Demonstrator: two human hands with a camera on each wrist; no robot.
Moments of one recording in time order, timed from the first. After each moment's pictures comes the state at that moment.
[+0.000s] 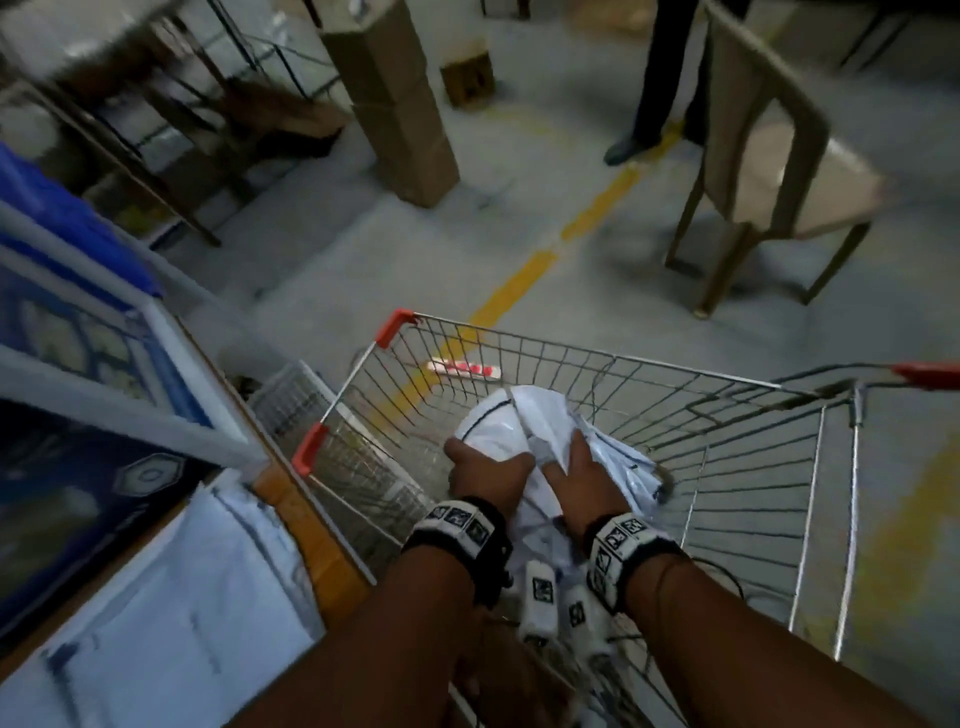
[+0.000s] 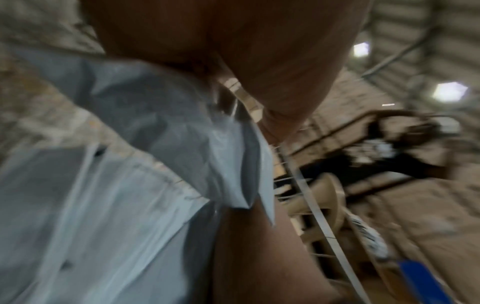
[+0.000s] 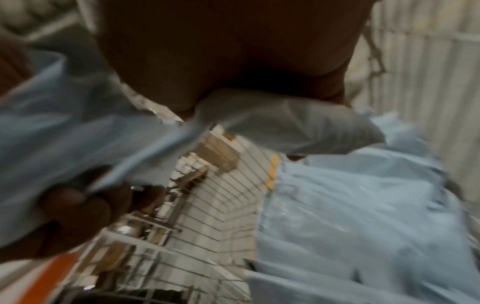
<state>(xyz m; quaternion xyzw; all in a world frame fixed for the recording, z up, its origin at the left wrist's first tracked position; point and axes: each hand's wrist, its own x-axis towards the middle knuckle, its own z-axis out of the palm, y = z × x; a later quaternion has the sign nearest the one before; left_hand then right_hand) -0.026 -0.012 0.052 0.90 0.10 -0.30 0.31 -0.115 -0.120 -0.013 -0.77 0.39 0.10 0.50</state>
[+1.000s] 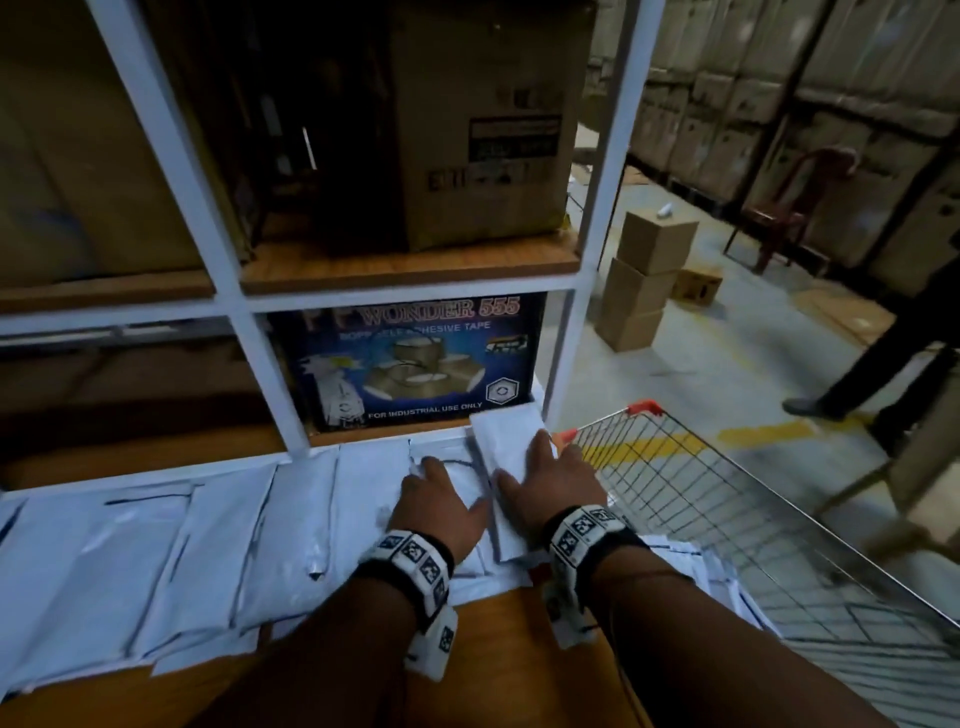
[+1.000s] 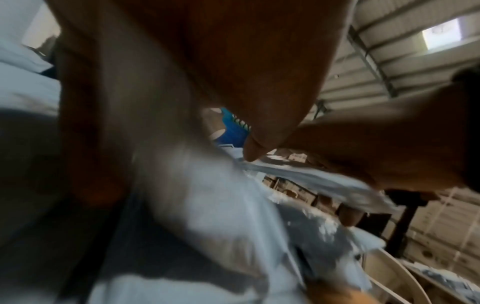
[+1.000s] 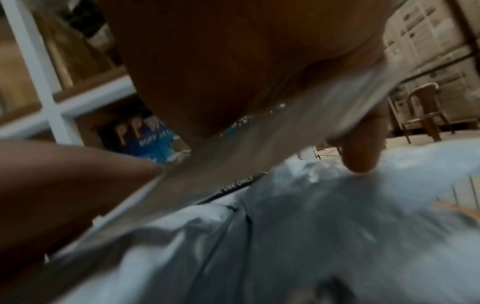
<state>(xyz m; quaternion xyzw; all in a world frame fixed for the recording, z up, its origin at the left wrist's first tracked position) -0.107 0.382 0.210 0.96 0.13 -0.09 0.22 -0.079 0.216 0.212 -0.98 0.08 0.07 0.15</state>
